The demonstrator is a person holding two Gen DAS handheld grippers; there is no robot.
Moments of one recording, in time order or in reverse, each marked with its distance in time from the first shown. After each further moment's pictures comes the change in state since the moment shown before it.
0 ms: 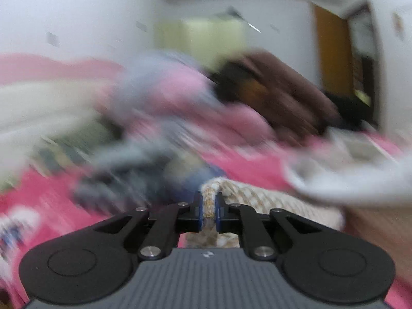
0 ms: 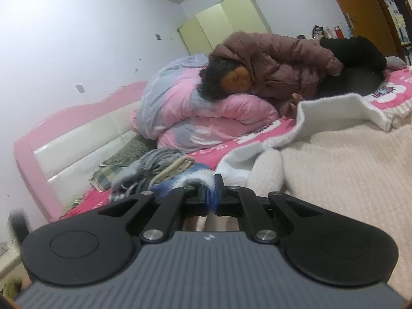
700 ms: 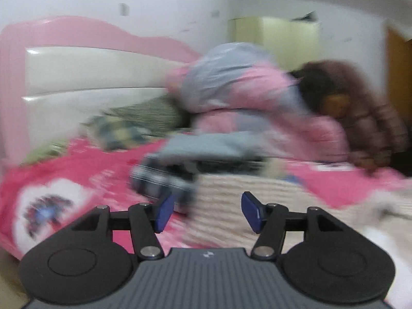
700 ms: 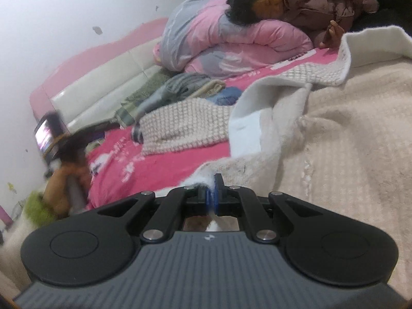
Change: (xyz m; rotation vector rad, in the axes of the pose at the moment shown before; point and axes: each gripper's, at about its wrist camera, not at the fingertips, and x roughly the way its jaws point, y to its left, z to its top) left arm -0.019 0.069 -0.036 -0.191 0.083 -0.015; right arm 0.045 0.027 -0.067 0.024 0.275 0.111
